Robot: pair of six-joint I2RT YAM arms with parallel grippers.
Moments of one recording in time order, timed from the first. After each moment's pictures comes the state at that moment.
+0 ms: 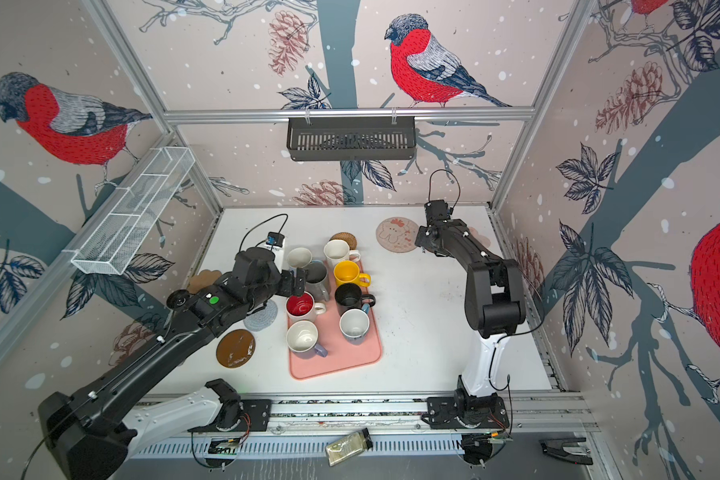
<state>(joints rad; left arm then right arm) -0.58 1.07 1.02 -0.58 -0.22 -0.26 0.21 1.87 1.46 -0.60 0.22 0.43</state>
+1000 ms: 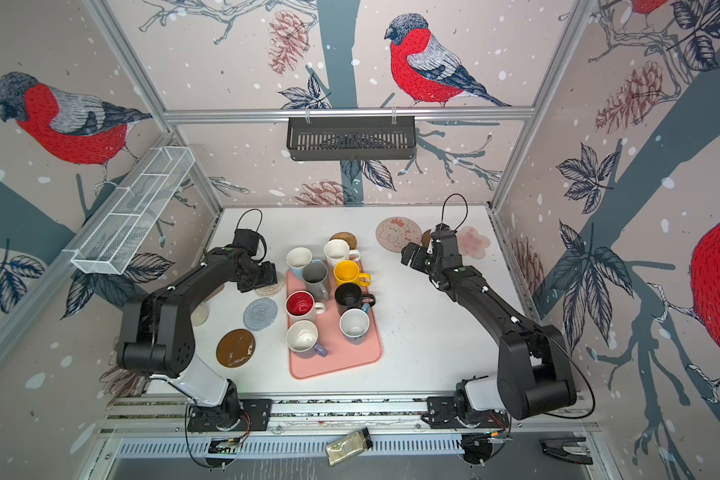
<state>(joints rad) -0.08 1.66 1.11 -0.70 0.03 -0.34 0.29 1.37 0.87 -0.13 -0.13 0.52</state>
